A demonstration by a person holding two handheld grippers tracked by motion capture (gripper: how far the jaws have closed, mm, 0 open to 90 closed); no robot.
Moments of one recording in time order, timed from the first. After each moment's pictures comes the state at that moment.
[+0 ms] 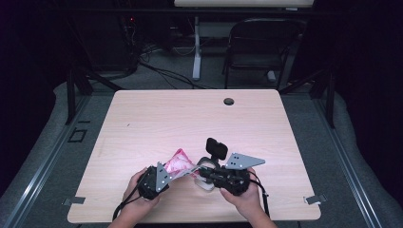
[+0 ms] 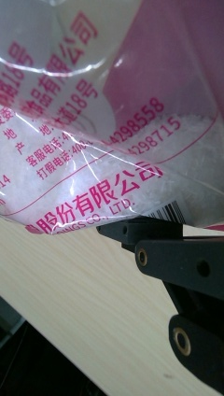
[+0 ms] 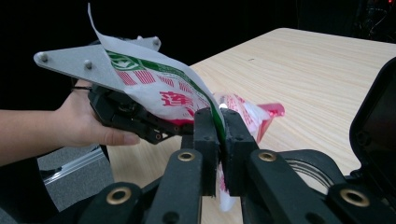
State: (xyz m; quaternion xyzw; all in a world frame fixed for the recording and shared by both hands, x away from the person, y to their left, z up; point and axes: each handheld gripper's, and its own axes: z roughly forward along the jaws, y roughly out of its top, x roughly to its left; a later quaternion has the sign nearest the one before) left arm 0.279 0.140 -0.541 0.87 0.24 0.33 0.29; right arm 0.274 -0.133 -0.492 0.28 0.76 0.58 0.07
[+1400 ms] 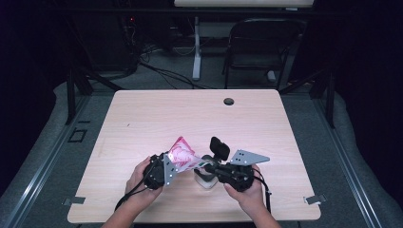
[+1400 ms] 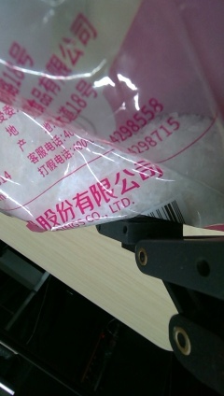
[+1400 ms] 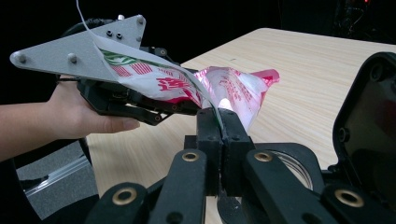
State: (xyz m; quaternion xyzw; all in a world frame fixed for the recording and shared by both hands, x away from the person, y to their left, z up) left arm 0.296 0.124 -0.530 0.85 0.21 0.41 0.25; right arm 0.282 -0.145 -0.494 0.30 0.76 0.58 0.08
